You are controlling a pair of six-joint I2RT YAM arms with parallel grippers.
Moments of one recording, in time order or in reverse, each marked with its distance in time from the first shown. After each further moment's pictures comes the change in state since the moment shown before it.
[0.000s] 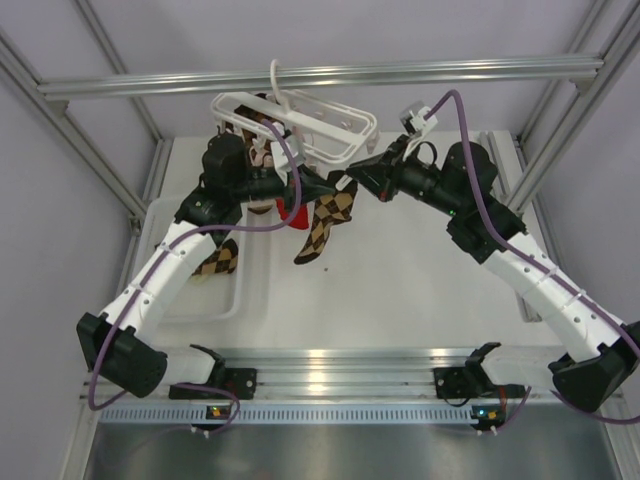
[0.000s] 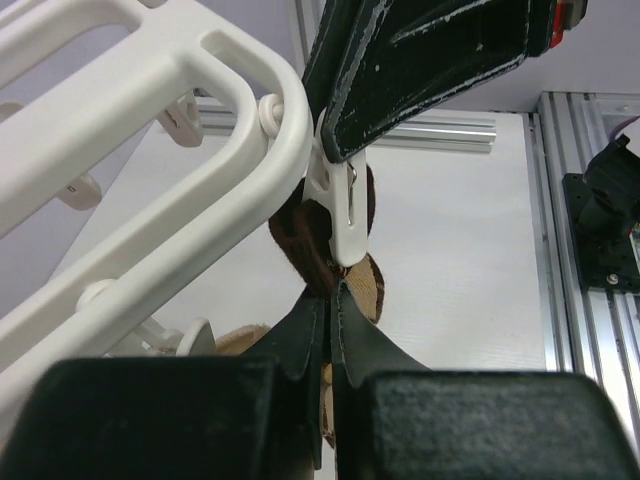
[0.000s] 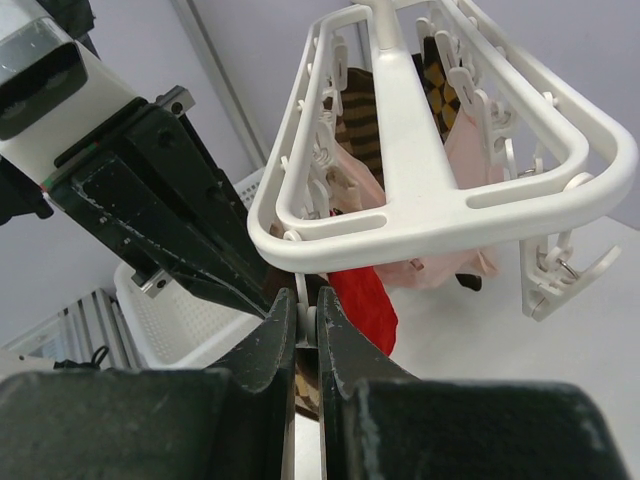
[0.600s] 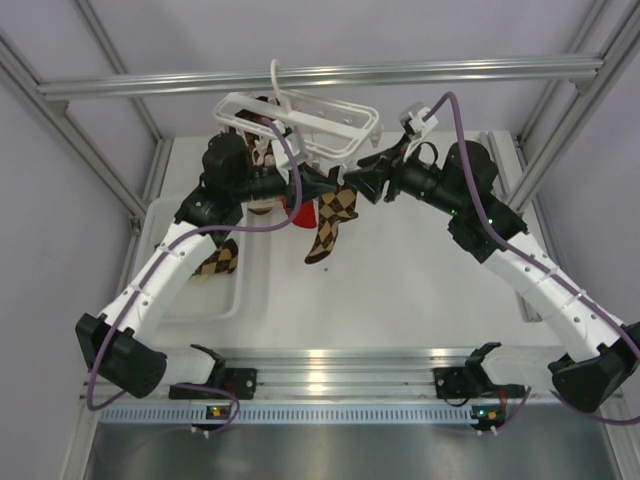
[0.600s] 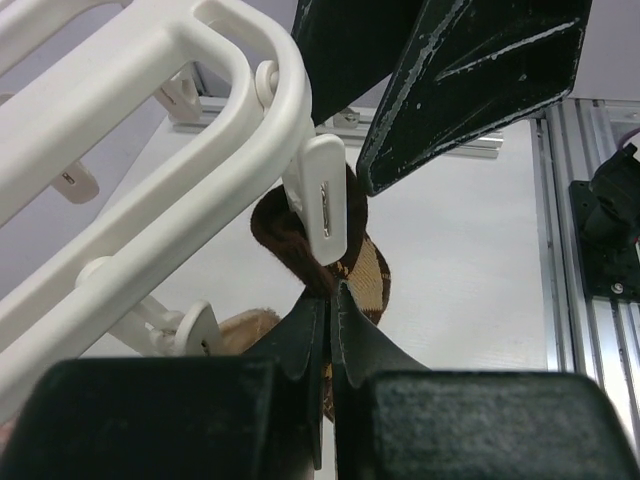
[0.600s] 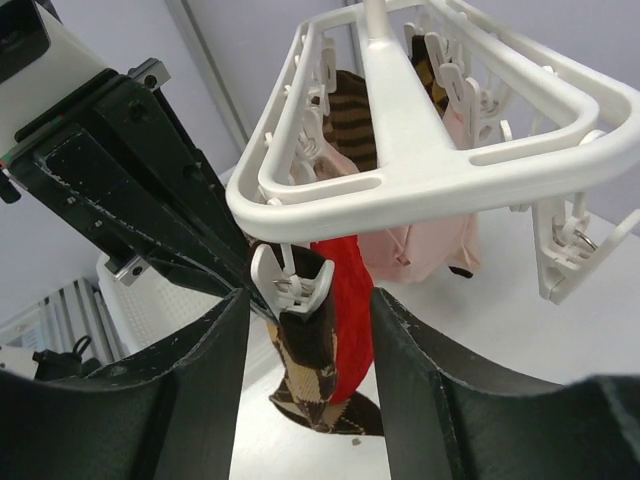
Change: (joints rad) left arm -0.017 -0.002 0.016 0.010 -0.035 -0.019; right arm -0.013 0.000 0.000 -0.020 -0.009 -0.040
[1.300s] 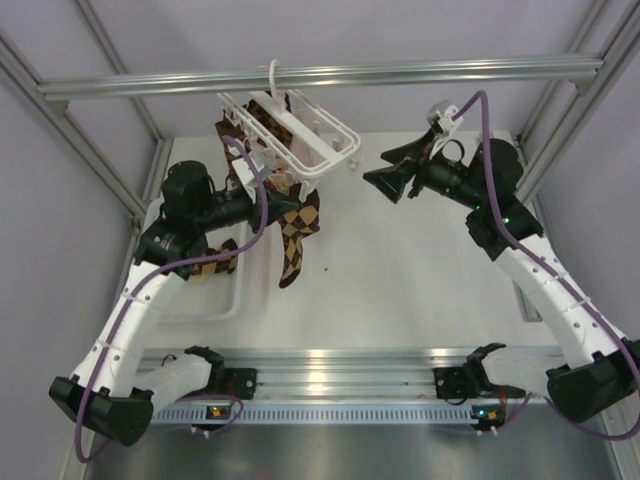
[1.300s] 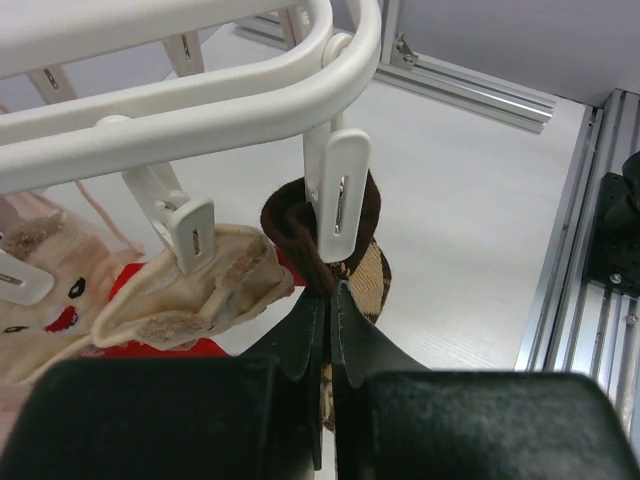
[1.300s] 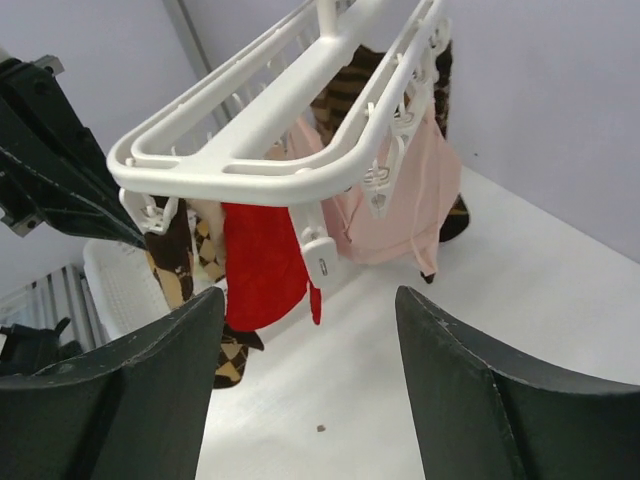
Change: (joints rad) left arm 0.101 -0.254 -0.120 -0.239 -0.147 -0.035; right arm -0.190 -0.071 -0.074 0.050 -0.192 -0.015
